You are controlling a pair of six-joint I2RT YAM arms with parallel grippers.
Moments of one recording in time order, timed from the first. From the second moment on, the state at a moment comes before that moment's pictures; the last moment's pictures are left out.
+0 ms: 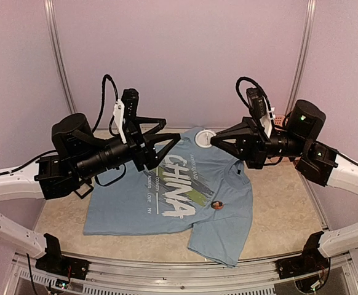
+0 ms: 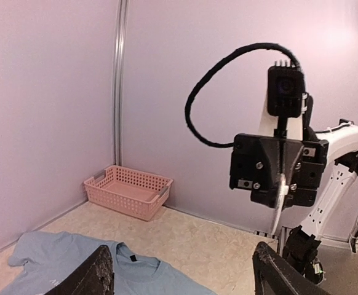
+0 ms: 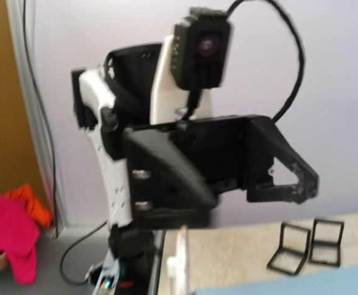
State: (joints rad) left arm -1.11 1.18 0.99 0.31 -0.03 -0.06; right arm 0.83 1.10 0.99 0.26 -0.80 0.16
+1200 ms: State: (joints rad) left arm -1.15 1.34 1.19 0.35 0.21 -0.03; right arm 0.85 1.11 0.99 0.39 -0.71 0.19
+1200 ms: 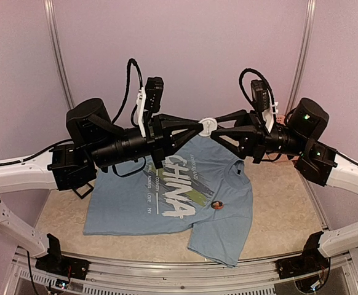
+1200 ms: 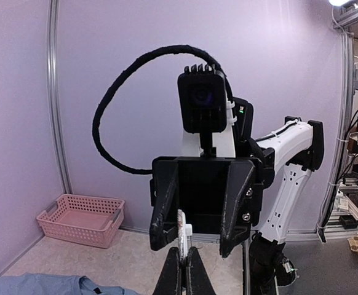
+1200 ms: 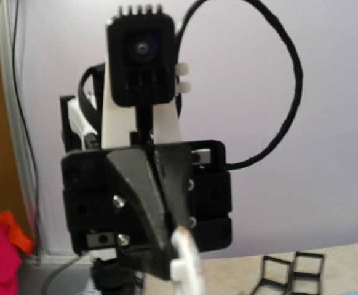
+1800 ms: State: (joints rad) left arm -1.19 1.33 1.16 0.35 0.18 0.07; right arm 0.86 1.14 1.02 0.34 -0.78 0.17
